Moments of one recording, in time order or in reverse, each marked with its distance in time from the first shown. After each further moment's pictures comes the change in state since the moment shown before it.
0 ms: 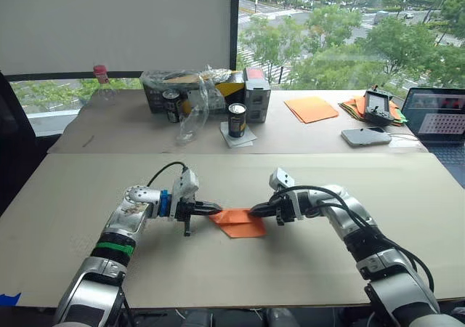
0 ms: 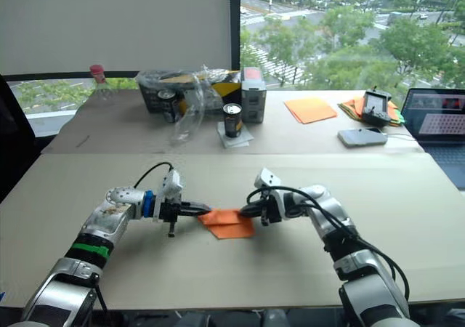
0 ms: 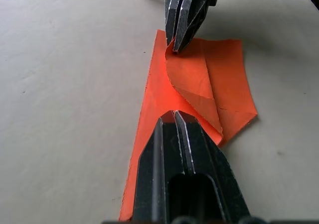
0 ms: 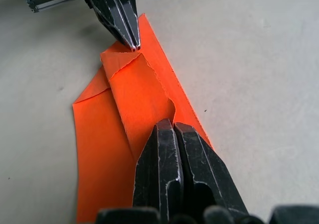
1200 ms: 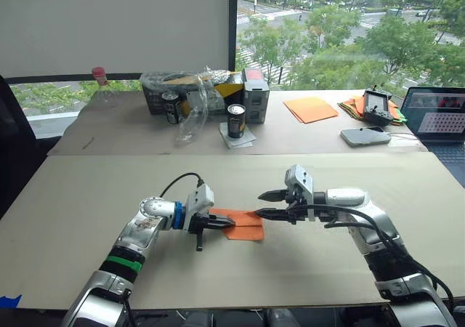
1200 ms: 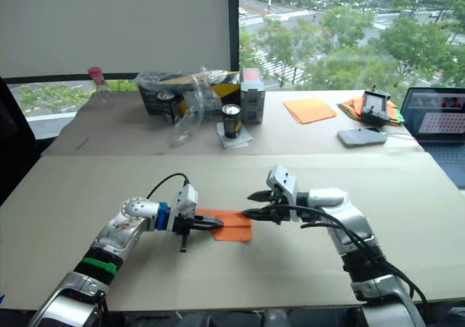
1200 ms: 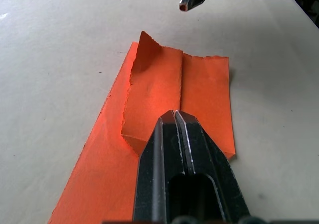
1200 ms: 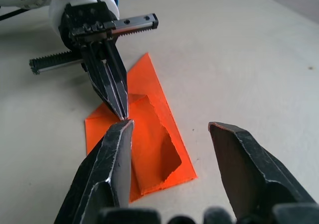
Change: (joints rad) left arm 0.092 -0.043 -0.129 -0.097 0.068 -0.084 0.054; right arm 0.198 -0.059 -0.153 -0.463 0.098 0.107 -0.134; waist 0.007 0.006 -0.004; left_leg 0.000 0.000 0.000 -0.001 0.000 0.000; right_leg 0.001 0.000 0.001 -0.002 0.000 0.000
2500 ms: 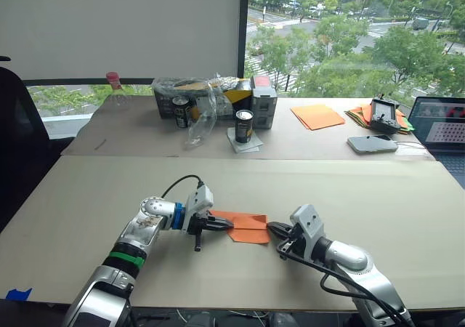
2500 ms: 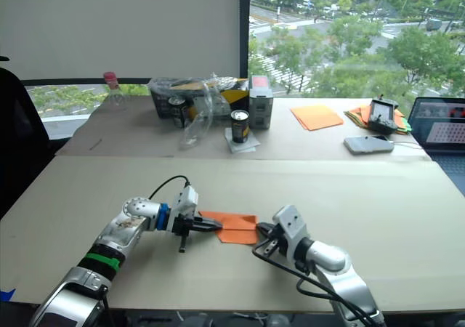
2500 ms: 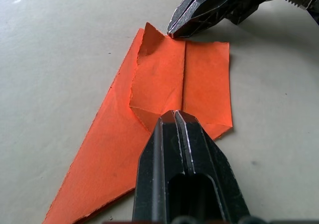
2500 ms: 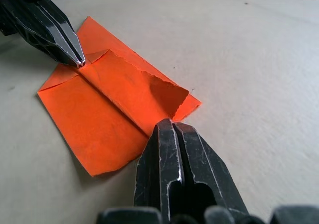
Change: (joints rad) left arm -0.028 -0.009 -0.008 0.102 0.010 -0.049 -0.036; right arm 0.466 0.094 -0.007 -0.224 -0.125 -0.112 -0.485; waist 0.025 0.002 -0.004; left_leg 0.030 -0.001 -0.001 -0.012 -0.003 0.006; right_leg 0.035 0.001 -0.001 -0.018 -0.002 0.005
